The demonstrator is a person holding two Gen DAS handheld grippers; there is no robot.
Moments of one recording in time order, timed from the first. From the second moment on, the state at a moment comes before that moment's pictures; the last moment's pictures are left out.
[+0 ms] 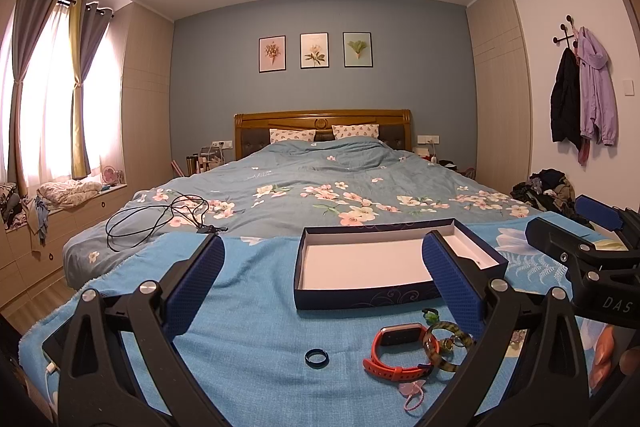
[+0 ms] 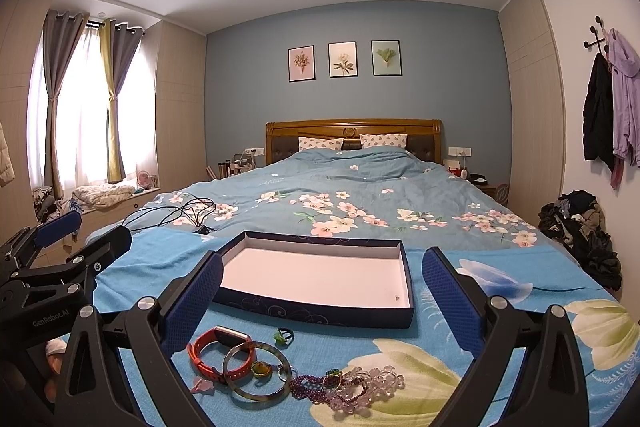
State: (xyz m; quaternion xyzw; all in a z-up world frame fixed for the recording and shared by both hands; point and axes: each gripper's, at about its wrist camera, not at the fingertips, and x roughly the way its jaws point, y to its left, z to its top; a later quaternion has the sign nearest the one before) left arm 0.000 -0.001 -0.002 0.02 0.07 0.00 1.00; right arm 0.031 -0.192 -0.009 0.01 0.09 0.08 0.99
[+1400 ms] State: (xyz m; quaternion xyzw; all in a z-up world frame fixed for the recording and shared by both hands) left arm 0.014 0.003 -0.014 0.02 0.12 -0.02 0.99; right arm 0.044 -0.205 -0.015 0.00 0.13 0.08 0.99
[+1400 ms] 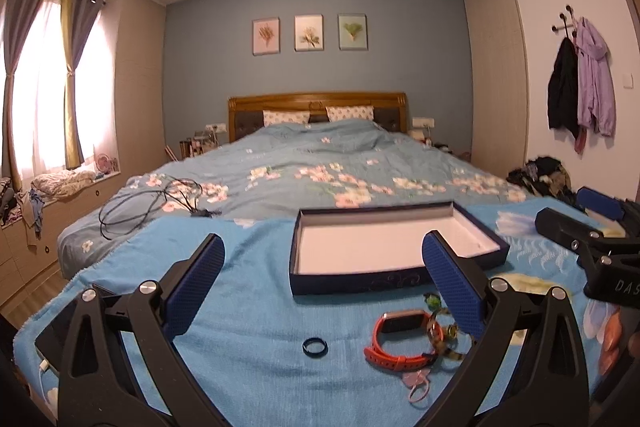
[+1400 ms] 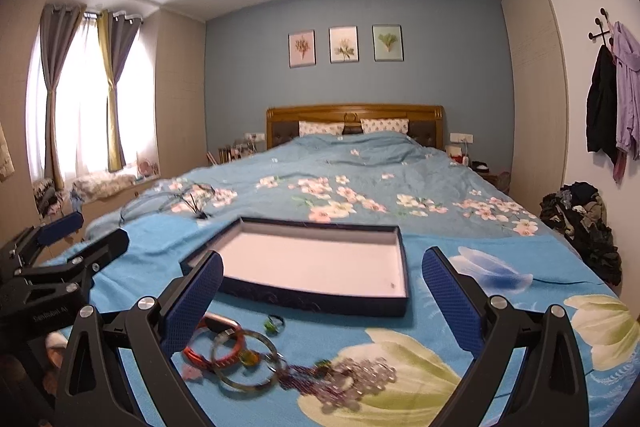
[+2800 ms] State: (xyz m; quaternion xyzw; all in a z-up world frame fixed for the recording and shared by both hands) left arm 0.127 -0.021 -0.085 0.03 0.42 -0.19 0.89; right arm 0.125 -0.206 -0.057 0.04 0.39 0.25 0.89
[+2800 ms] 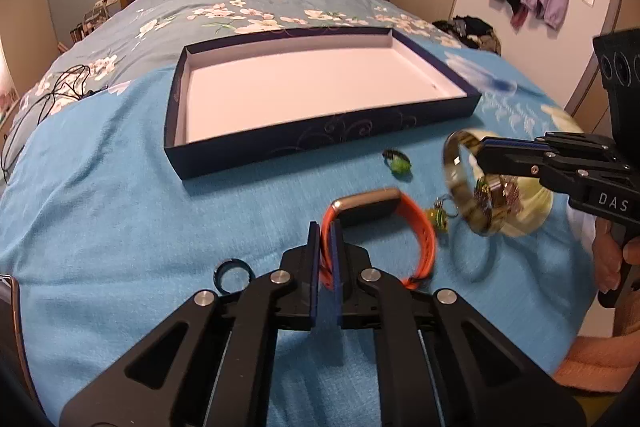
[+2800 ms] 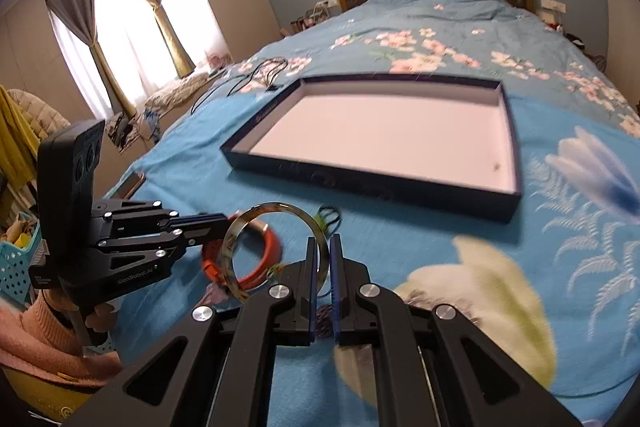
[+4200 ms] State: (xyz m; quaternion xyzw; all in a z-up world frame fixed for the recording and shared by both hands) left arm 0.279 0.007 -0.057 0.01 0.41 -0.18 0.89; right arm 0.275 -0.213 -0.045 0.01 0.40 0.19 0.90
